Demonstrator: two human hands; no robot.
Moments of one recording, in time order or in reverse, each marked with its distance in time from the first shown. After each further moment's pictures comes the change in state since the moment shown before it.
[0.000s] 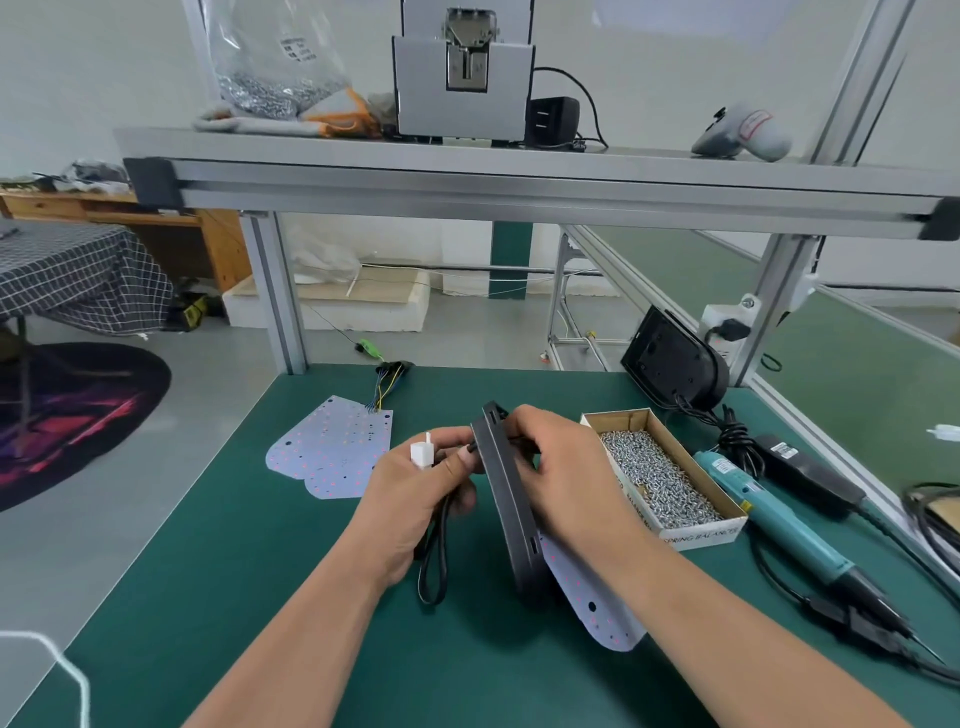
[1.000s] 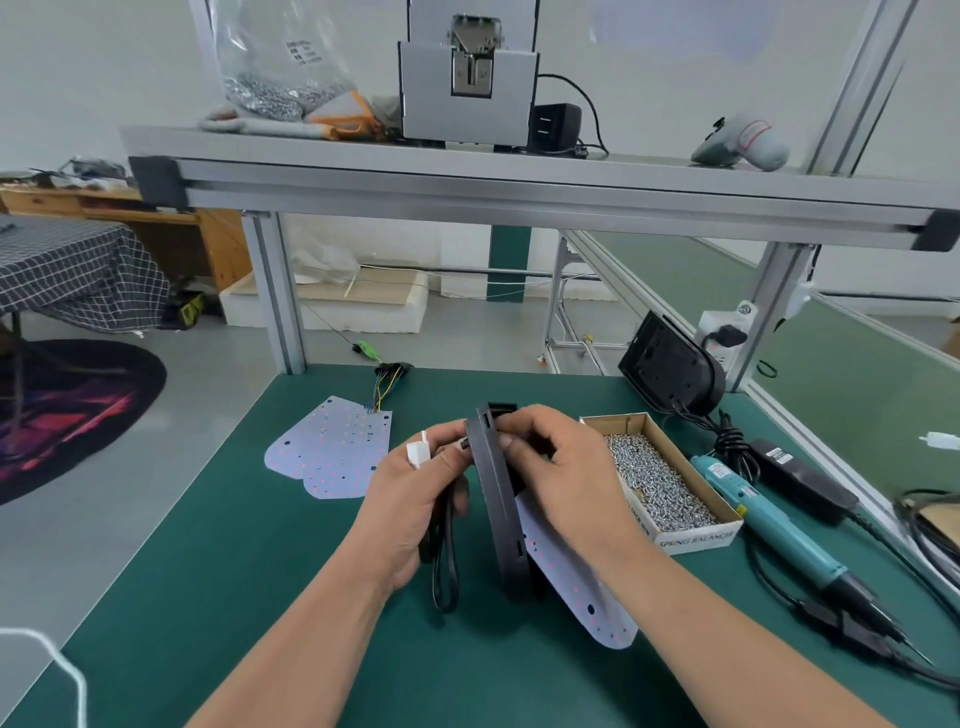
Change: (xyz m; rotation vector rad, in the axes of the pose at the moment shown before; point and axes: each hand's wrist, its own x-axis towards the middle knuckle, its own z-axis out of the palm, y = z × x) left_hand 0.005 -0.008 -0.001 -0.071 0.007 0.018; right_hand -0.004 -0.008 -0.003 0.297 0.057 0.096
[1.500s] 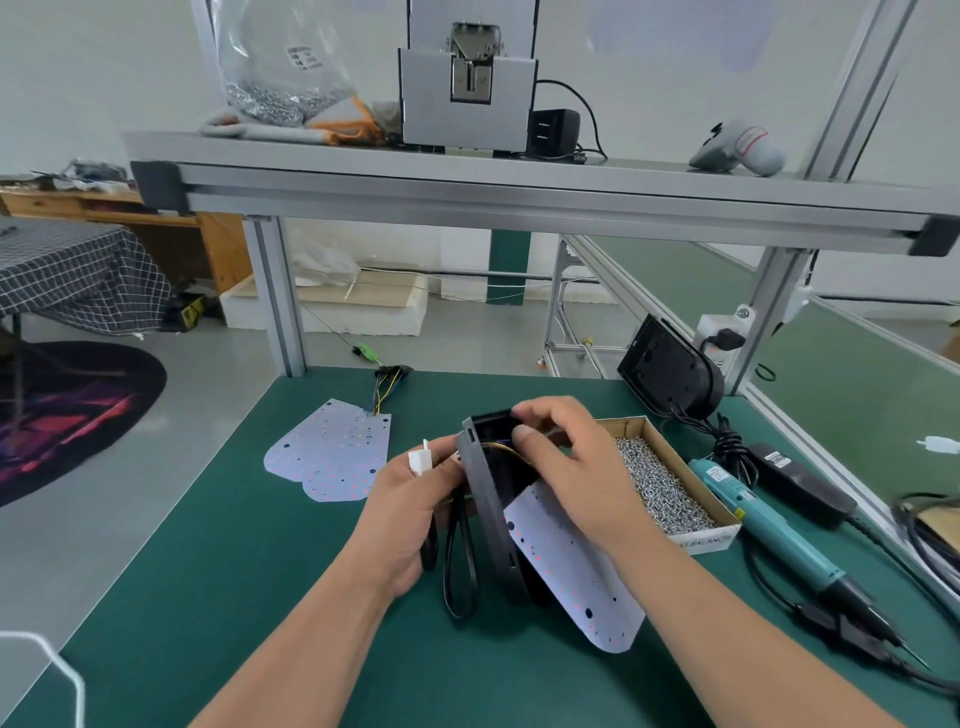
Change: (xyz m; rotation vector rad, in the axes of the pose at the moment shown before) left_hand -0.008 0.003 0.007 -0.148 -0.100 -0.060; right_hand 0.007 0.013 -0.015 -0.022 0.008 0.075
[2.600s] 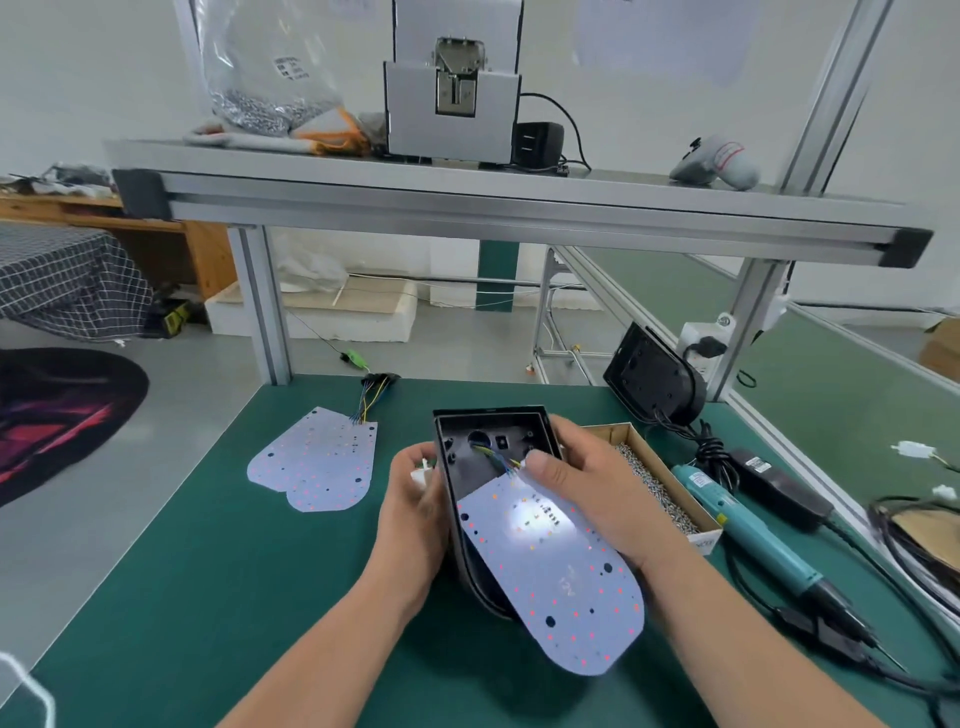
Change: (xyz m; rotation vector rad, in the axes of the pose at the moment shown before) left_hand 0.008 -0.024 0.017 0.214 0.276 0.065; right_hand -0.010 0.014 -0.031 0.466 -0.277 0.166
